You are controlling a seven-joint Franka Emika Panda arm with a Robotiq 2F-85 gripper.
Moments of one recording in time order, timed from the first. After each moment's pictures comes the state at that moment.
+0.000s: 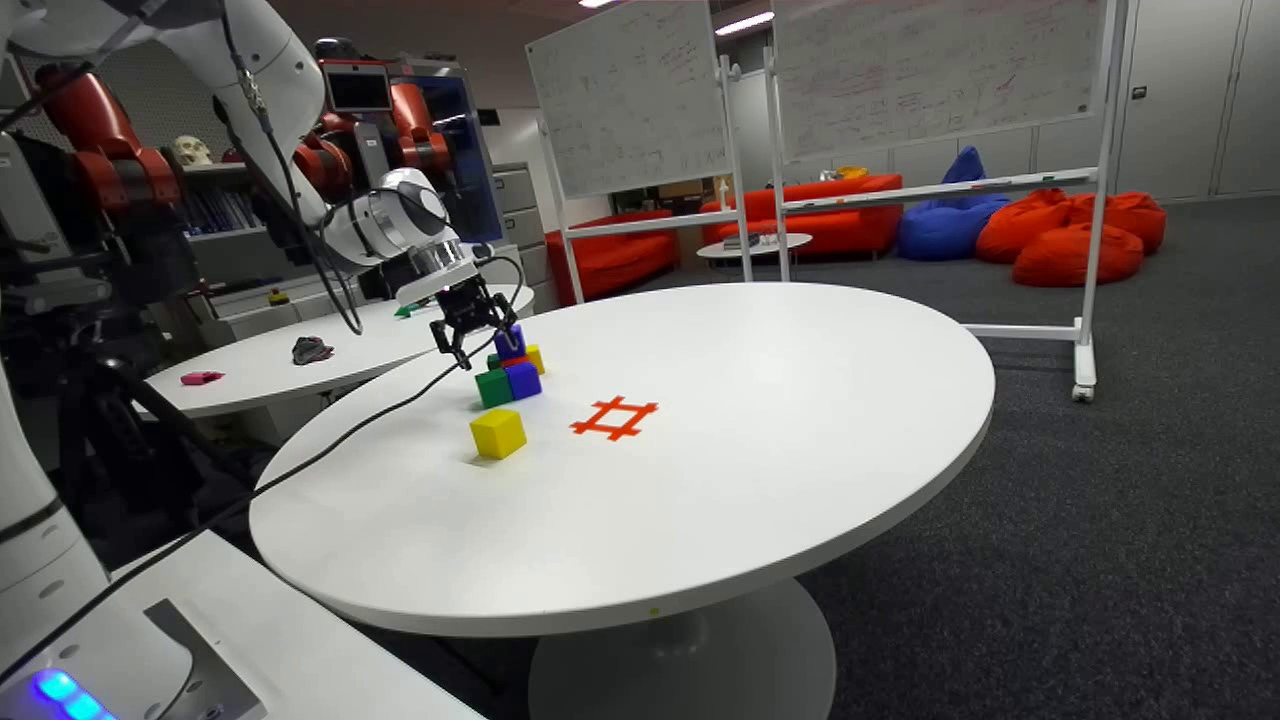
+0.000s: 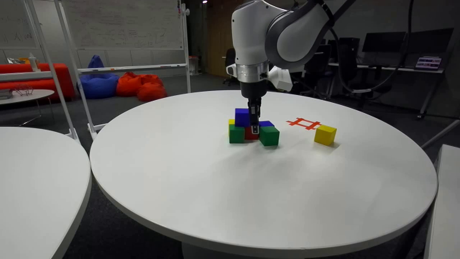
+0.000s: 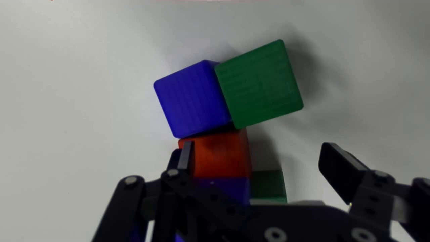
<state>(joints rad) 0.33 0.55 0.06 -1.86 -0.41 2.34 0.02</state>
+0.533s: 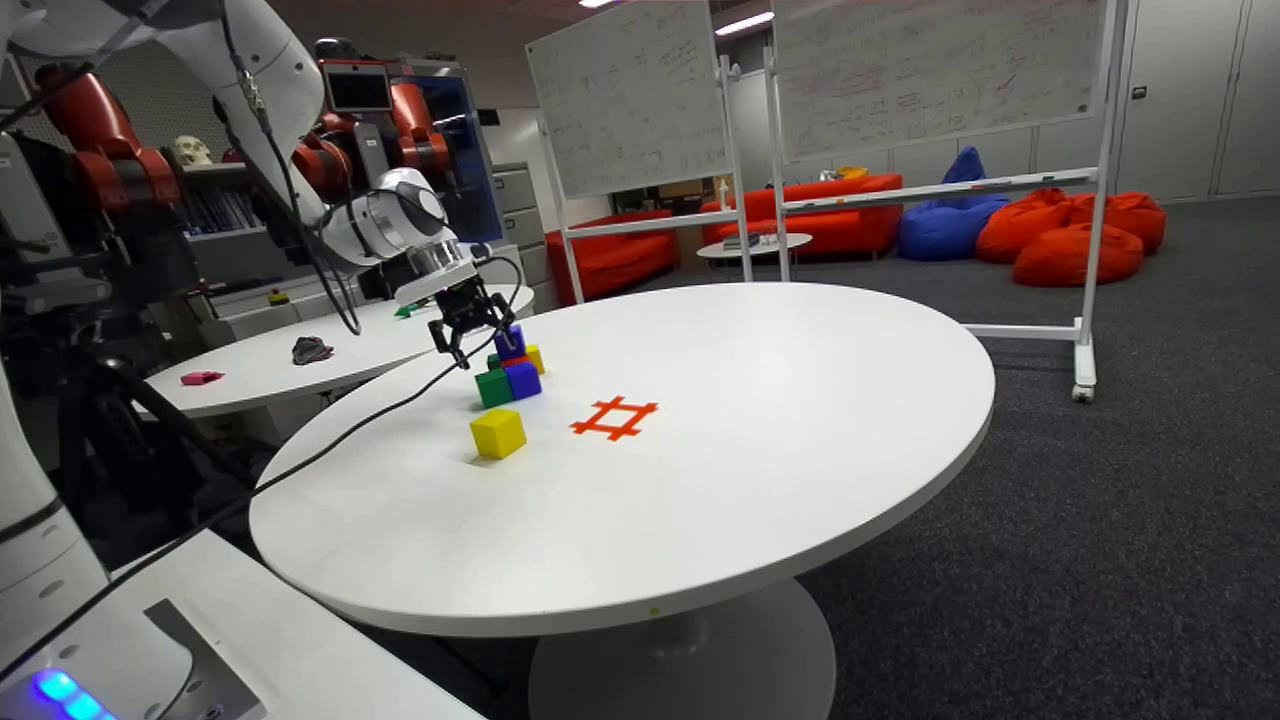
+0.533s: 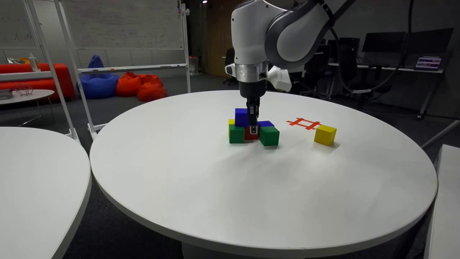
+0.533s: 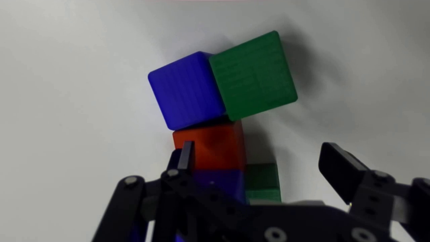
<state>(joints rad) 0.33 0.55 0.07 -1.86 -0.41 2.35 0.01</state>
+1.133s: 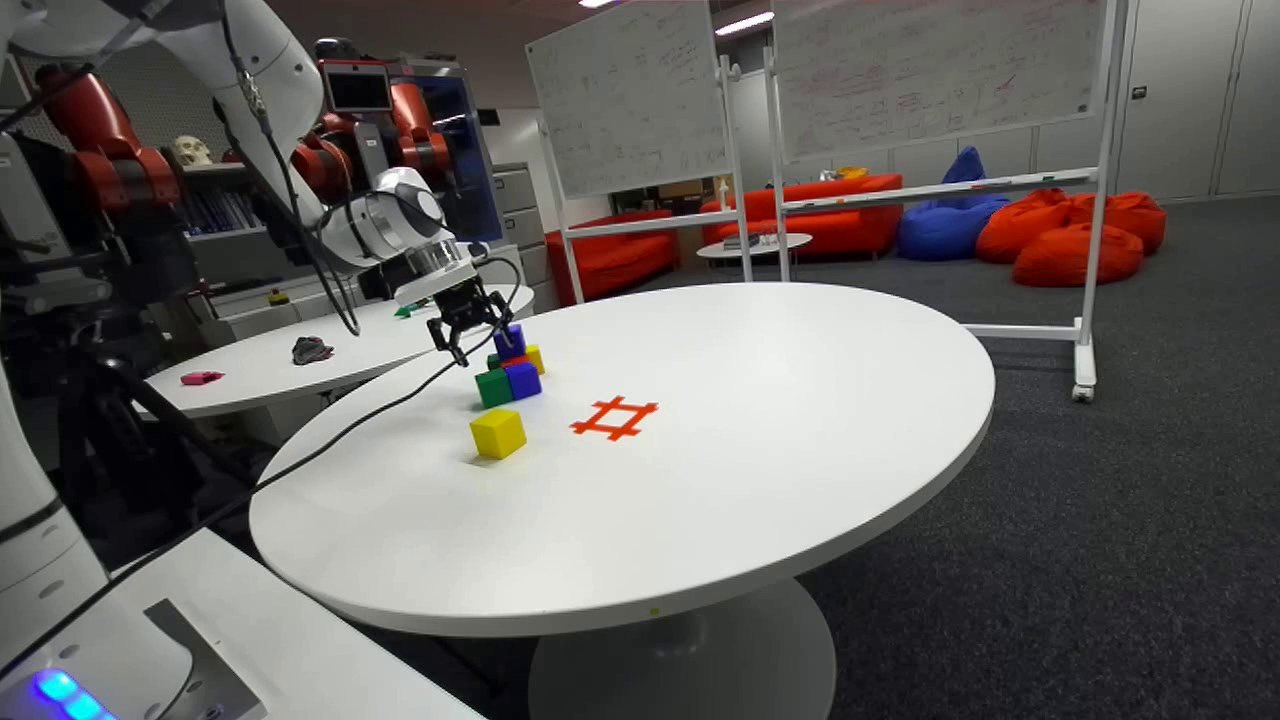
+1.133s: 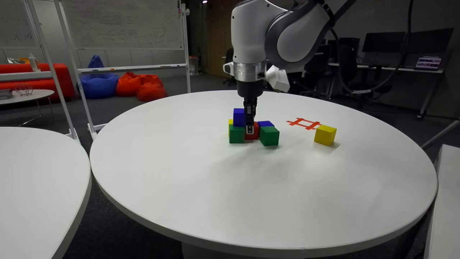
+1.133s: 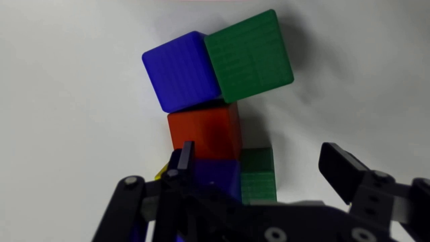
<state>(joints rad) 0.33 0.55 0.07 -1.86 -0.41 2.40 0.01</state>
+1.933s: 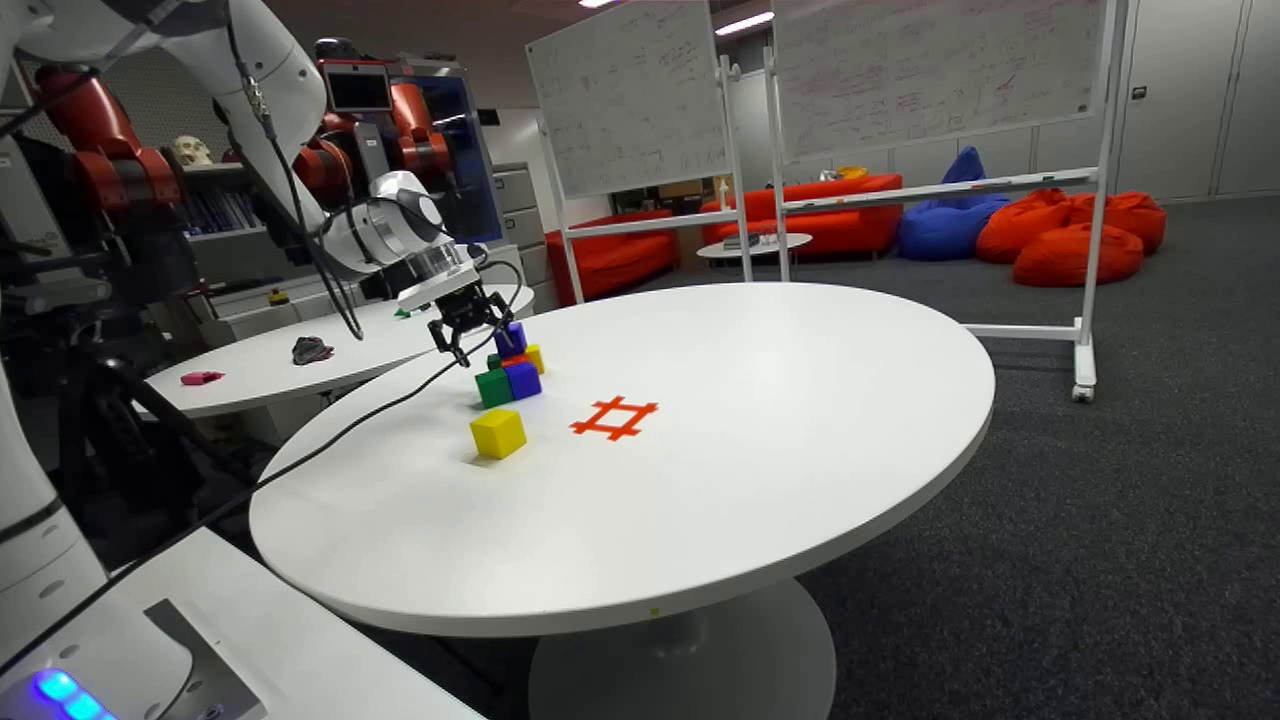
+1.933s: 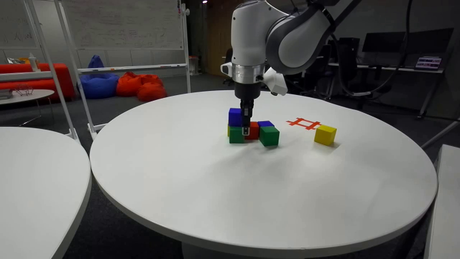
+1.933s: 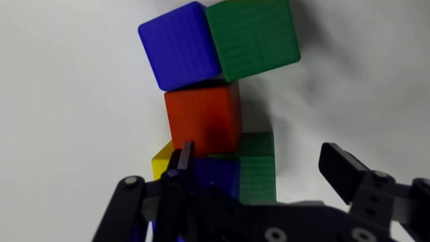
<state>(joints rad) 0.33 0.56 0.07 -1.86 -0.44 2.46 0.01</state>
